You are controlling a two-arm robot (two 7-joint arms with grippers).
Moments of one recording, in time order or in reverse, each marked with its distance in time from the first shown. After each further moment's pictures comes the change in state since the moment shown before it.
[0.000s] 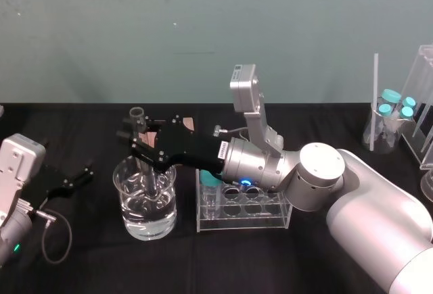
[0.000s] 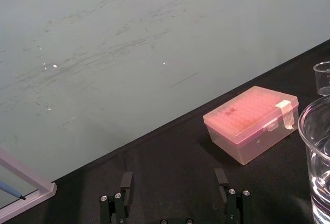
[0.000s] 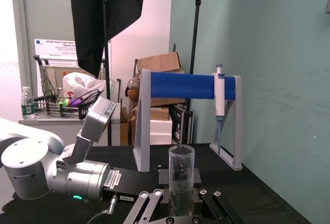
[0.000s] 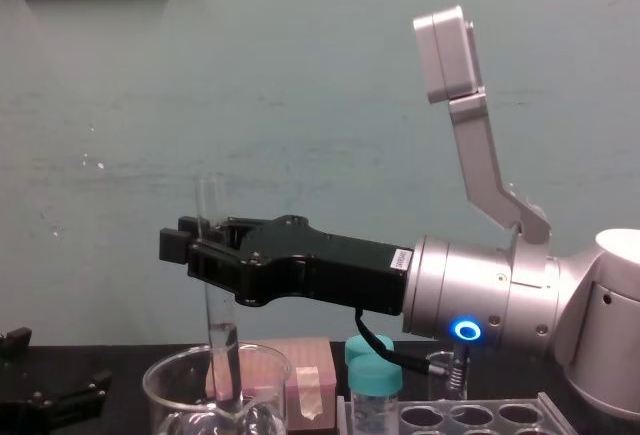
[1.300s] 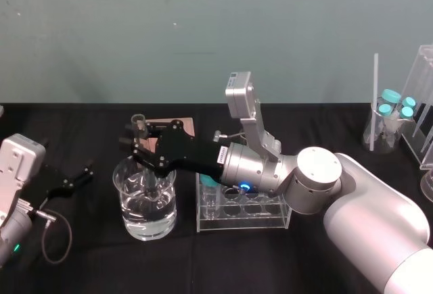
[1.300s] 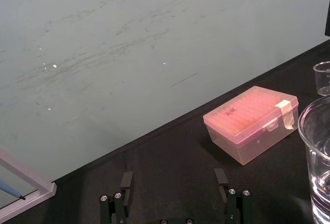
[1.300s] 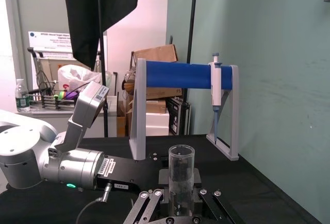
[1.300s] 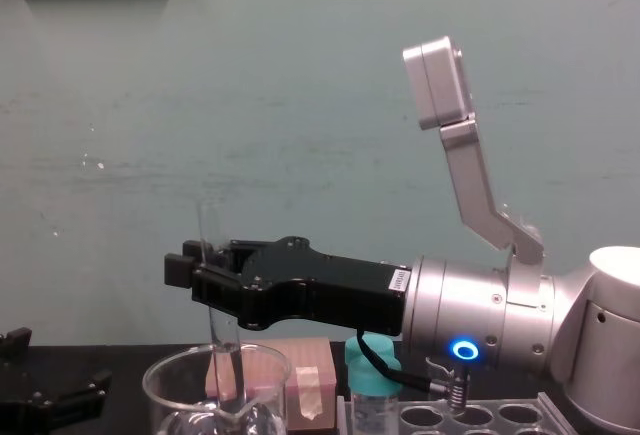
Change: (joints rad) left arm 0.000 0.000 0.000 0.000 0.000 0.000 0.000; right arm 0.004 -0.022 0.011 0.055 -0.035 -0.014 0.003
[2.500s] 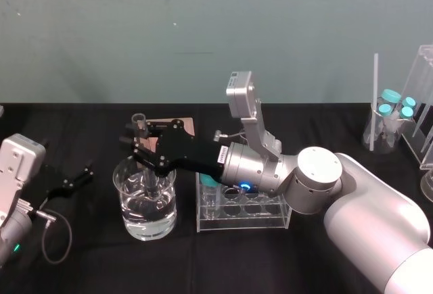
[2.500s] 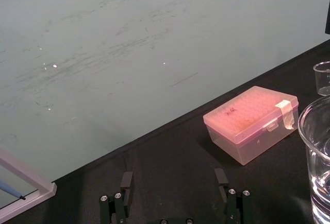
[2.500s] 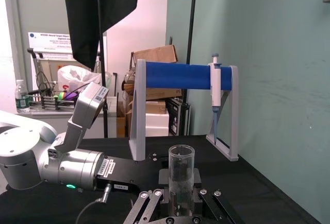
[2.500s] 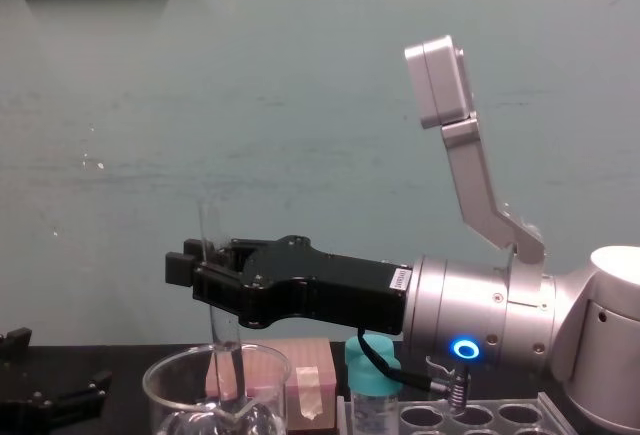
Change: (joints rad) left arm 0.000 0.000 0.000 0.000 0.000 0.000 0.000; right arm 0.000 0.001 0.000 -0.002 0.003 0.000 -0.001
